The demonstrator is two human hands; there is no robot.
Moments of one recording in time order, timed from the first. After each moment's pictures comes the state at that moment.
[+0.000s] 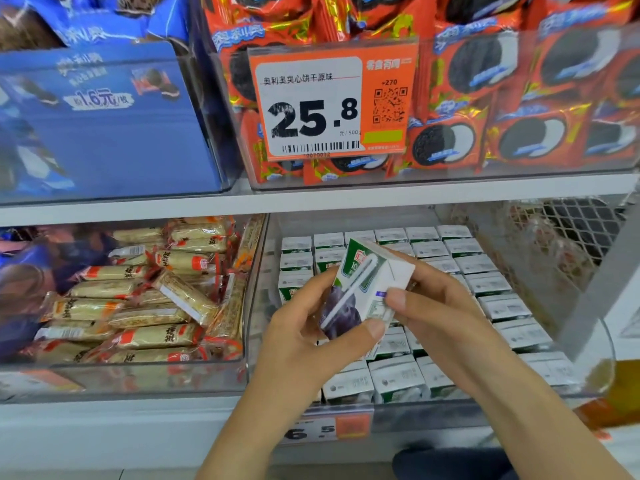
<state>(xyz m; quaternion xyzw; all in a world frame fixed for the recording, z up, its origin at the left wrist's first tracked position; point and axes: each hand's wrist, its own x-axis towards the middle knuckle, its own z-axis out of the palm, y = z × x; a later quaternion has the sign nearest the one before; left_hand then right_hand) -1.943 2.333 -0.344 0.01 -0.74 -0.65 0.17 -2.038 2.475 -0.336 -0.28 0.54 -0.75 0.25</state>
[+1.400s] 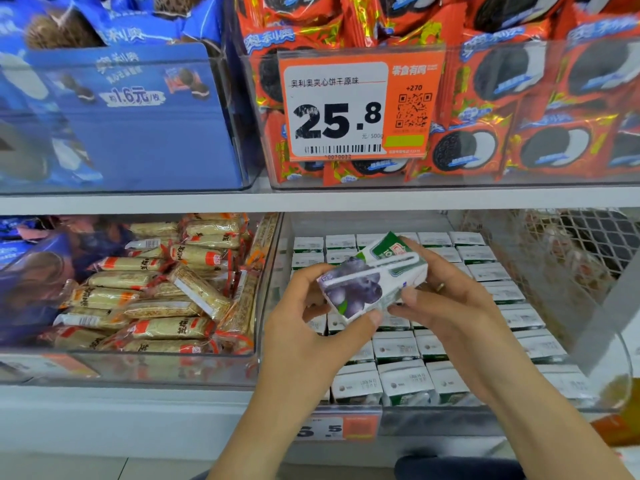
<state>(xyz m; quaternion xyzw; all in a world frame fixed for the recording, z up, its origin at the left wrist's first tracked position) -1.945 2.333 -0.351 0.11 -0.76 -0.58 0.28 -2.042 2.477 -0.338 -0.24 0.57 -0.75 0.21</state>
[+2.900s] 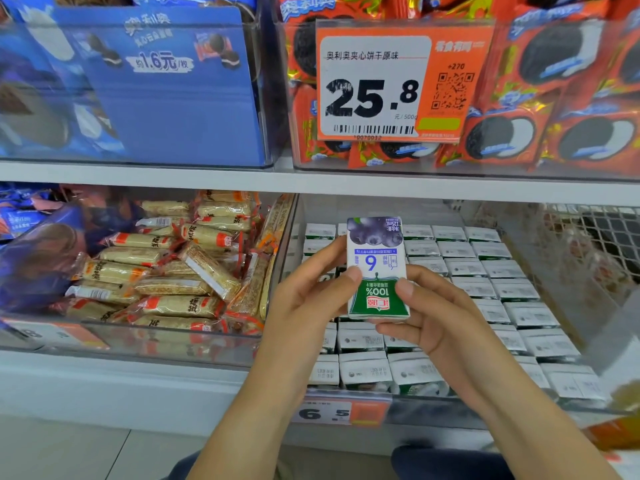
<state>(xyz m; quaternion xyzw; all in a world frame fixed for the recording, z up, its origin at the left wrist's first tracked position) -1.942 2.323 -0.343 0.08 -0.60 -0.76 0.22 -2.025 2.462 -0.343 -0.23 0.54 -0.75 0.31</state>
